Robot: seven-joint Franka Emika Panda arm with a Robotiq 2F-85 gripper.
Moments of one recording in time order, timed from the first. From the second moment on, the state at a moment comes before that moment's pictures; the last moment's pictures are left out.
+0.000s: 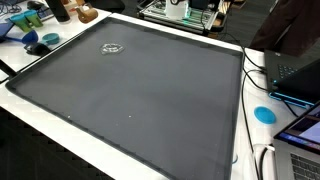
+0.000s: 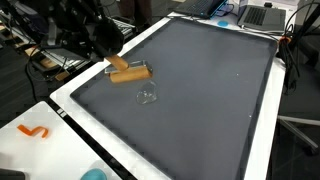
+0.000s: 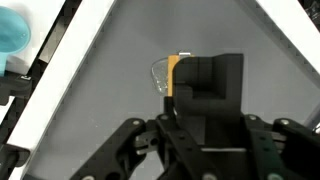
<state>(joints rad) -0.34 0.26 -0.20 -1.67 0.20 1.66 -1.20</state>
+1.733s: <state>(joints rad) -0.19 0.04 -0.14 -2.08 -0.06 1.93 -1.21</state>
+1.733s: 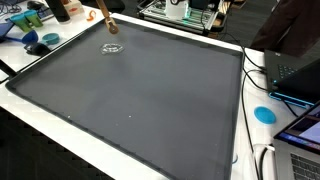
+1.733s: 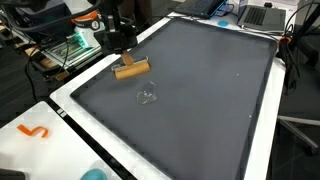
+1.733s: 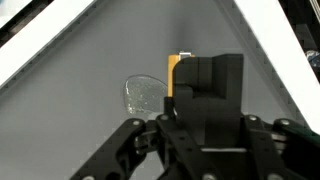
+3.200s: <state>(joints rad) -0.08 0.00 -0.07 -2.28 -0.36 2.07 -1.10</state>
